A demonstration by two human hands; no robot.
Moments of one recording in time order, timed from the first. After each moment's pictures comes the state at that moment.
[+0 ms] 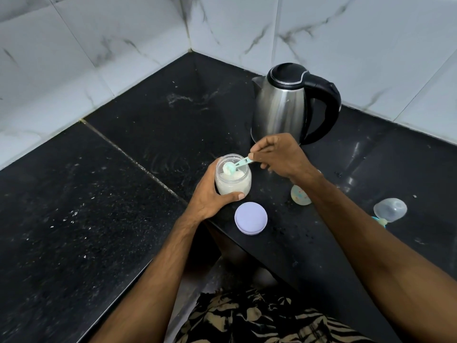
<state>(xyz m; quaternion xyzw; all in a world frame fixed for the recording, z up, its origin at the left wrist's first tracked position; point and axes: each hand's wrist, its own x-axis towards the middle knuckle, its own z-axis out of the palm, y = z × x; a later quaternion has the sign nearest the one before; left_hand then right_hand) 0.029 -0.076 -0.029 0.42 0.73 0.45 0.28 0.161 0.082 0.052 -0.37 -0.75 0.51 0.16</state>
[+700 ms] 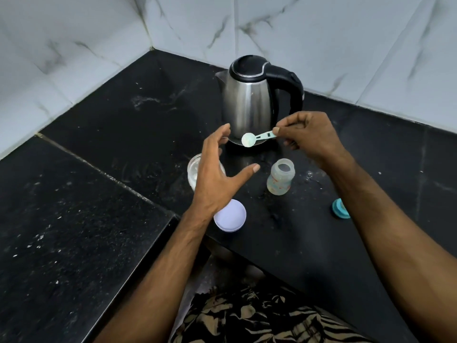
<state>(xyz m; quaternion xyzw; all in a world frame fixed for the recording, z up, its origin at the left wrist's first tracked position) 0.096 -0.032 0.028 0.49 0.66 0.54 0.15 0.243 0.122 0.079 -0.44 -0.68 0.51 0.28</state>
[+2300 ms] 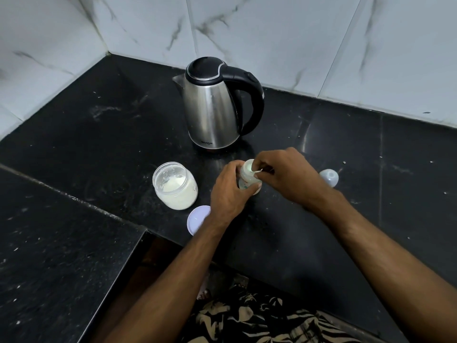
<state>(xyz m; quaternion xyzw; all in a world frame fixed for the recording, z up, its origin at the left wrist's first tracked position) 0.154 0.023 -0.042 0.48 0.72 0.43 0.25 0.294 0.083 0.061 -0.35 -0.90 0.23 0.15</state>
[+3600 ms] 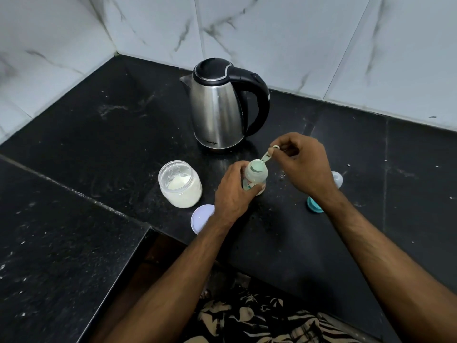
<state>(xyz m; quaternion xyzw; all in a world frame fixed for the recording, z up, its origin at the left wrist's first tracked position) 0.154 0.021 -0.045 0.49 0.72 0.43 0.24 0.298 0.094 0.051 -0.43 -0.77 0.32 0.36</state>
